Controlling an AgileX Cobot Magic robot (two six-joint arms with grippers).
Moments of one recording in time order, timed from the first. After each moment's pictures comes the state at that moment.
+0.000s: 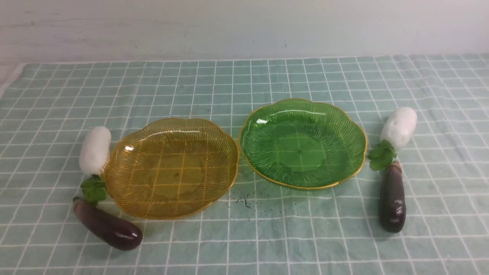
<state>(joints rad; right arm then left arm) -0.05 -0.01 0.02 -0.05 0.38 0.10 -0.10 -0.01 0.03 -0.06 0.38 0.12</state>
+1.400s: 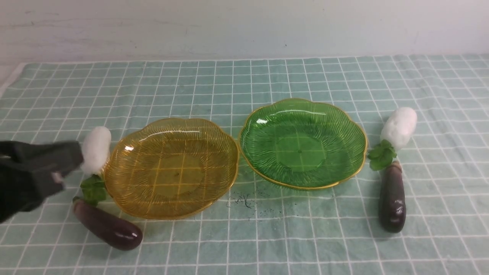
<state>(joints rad) -0.05 -0.01 0.03 0.45 -0.01 0.32 -0.10 0.75 -0.76 -0.48 0.70 0.15</state>
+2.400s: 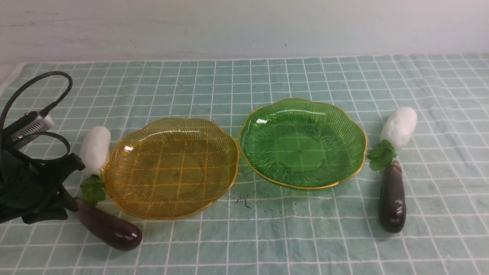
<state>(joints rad) 0.02 0.62 -0.64 0.45 0.74 -0.23 0.21 1.54 -0.89 -0.34 0.73 -0.20</state>
